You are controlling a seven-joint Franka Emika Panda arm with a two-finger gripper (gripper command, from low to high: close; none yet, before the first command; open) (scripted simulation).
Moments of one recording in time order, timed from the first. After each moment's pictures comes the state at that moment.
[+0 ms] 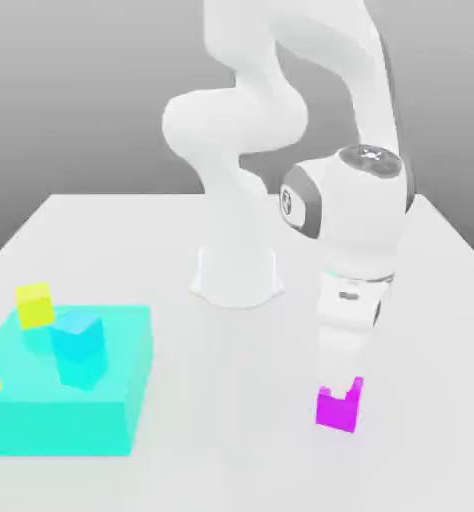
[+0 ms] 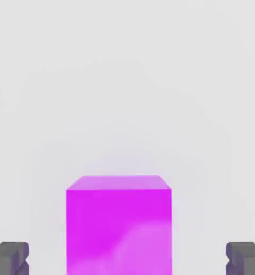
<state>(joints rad) 0.40 0.17 0.00 -2.80 -0.01 2.97 -0.02</state>
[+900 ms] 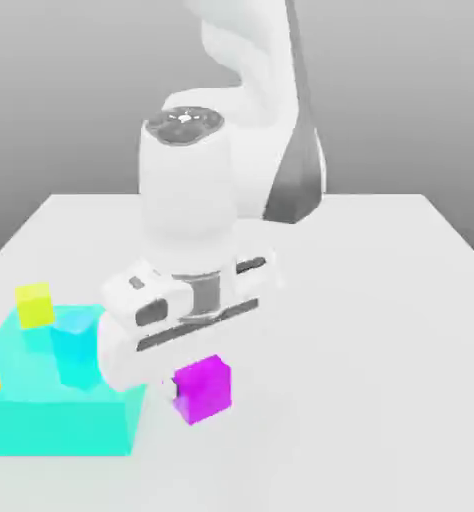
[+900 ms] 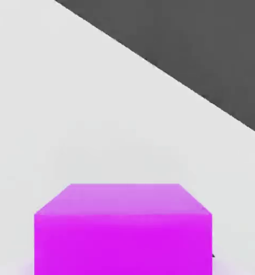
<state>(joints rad) -0.08 0.02 -0.24 -2.48 0.01 2.50 0.15</state>
